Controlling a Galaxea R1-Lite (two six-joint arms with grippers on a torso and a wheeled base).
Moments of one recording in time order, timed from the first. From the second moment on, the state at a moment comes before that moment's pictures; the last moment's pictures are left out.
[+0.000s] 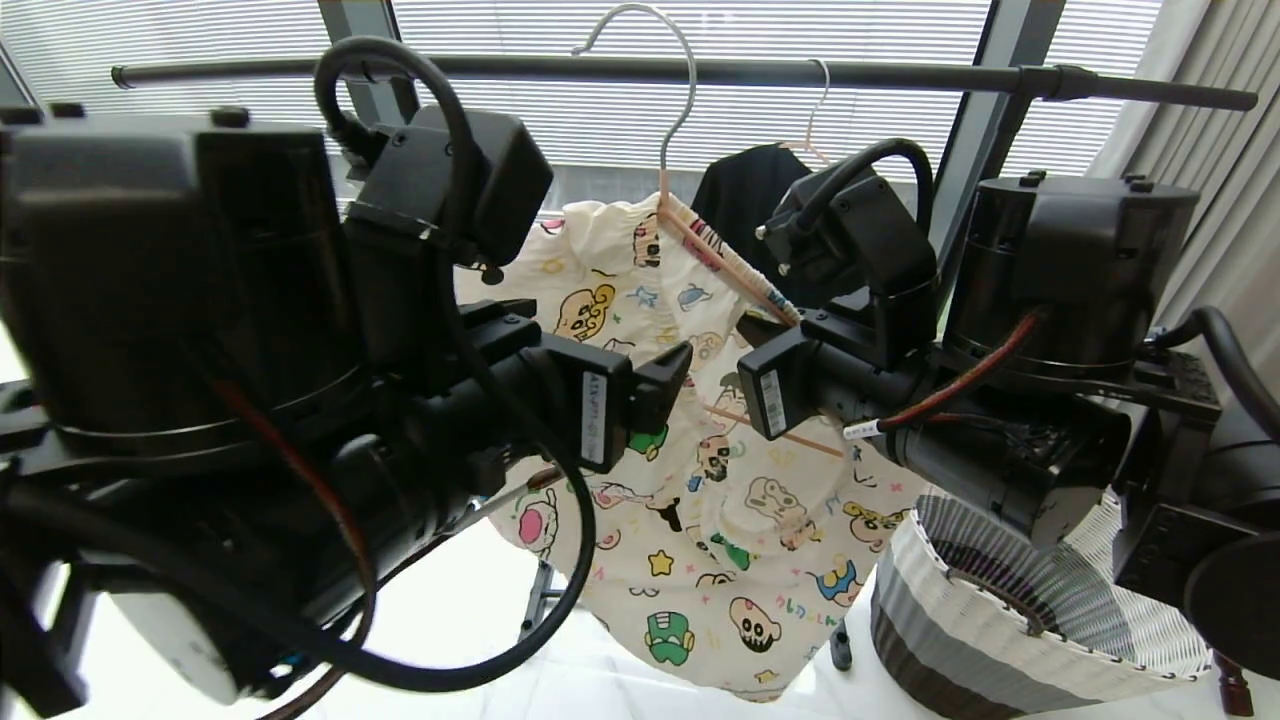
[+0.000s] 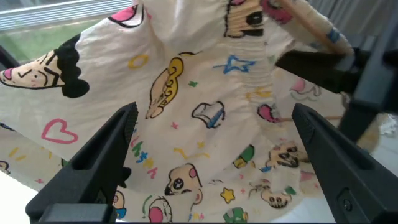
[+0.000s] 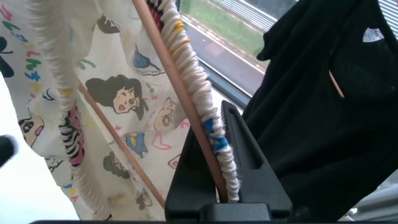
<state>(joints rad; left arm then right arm) -0.91 1.49 -0.98 -0.39 0.51 0.07 0.98 1.70 -1.11 -0.56 -0.39 -0.20</state>
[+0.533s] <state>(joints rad) -0.90 1.62 -1.07 -0.43 0.69 -0.03 0.98 1.70 -1.11 -0.58 -0.39 -0.20</state>
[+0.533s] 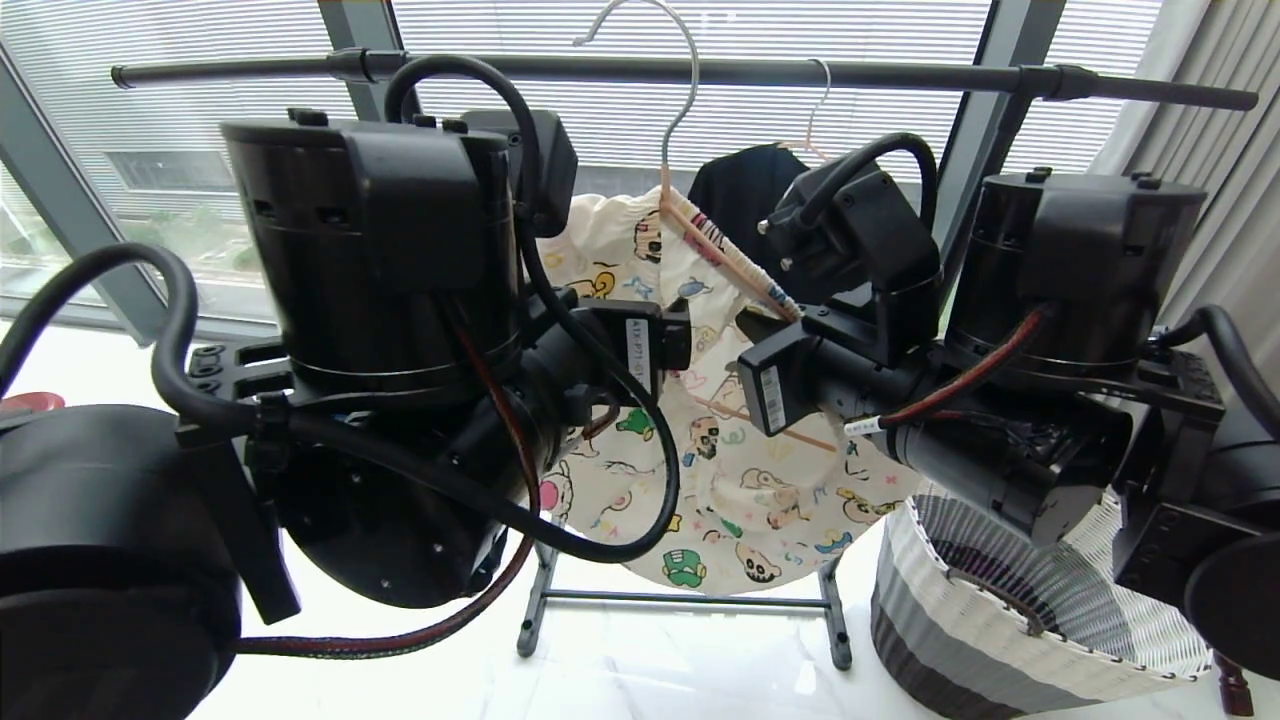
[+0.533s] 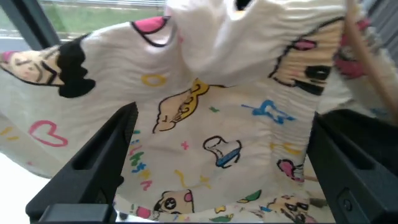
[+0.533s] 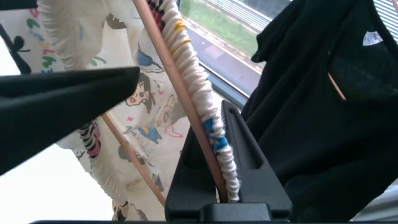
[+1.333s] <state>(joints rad) -0.80 1.54 -1.02 -0.43 0.70 0.35 0.96 1.69 -0.96 -0.58 -0.43 -0.19</state>
